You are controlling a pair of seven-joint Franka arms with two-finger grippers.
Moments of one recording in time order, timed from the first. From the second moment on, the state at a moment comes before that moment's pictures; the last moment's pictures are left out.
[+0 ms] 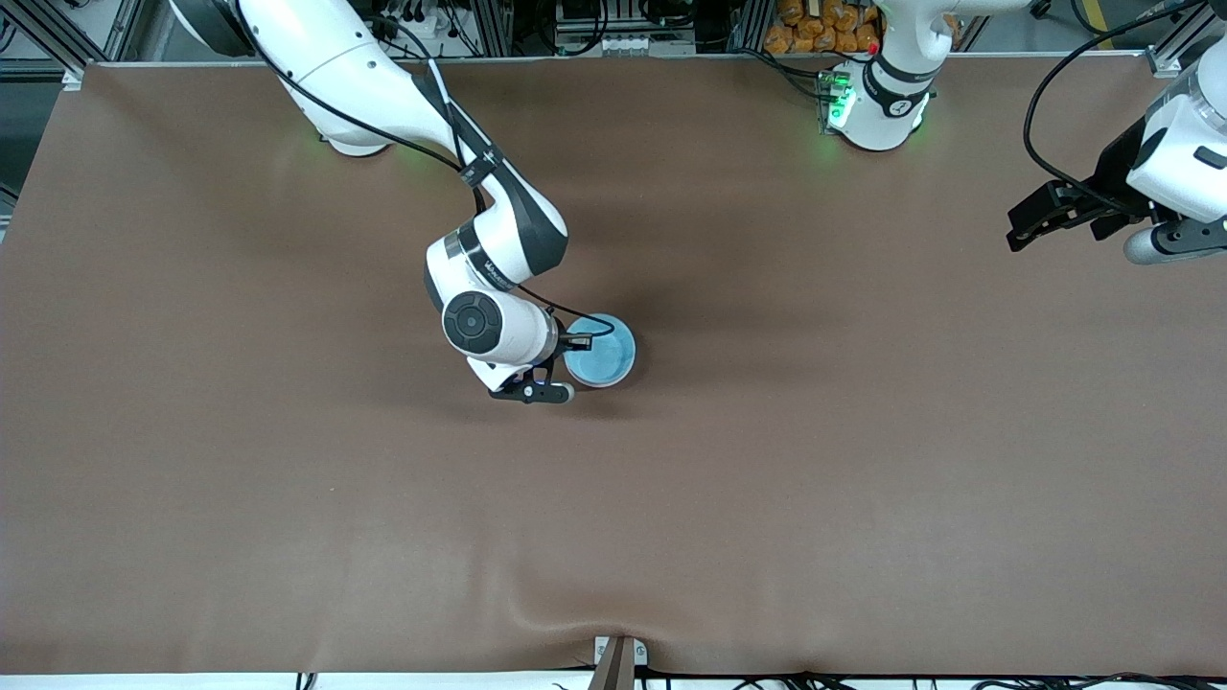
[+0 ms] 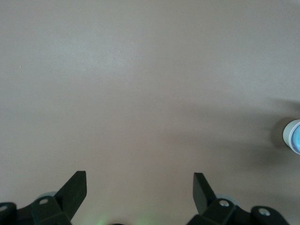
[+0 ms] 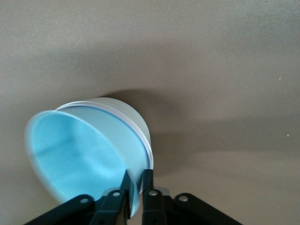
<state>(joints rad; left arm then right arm) -0.07 -0.05 -0.04 -1.61 0.00 1.55 -0.26 0.53 0.68 0.09 -1.57 0.31 2.12 0.52</state>
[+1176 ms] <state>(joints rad) -0.07 -0.05 -0.04 -1.63 0.01 1.55 -0.24 0.35 0.37 0.05 -1.53 0.17 1.81 0.35</state>
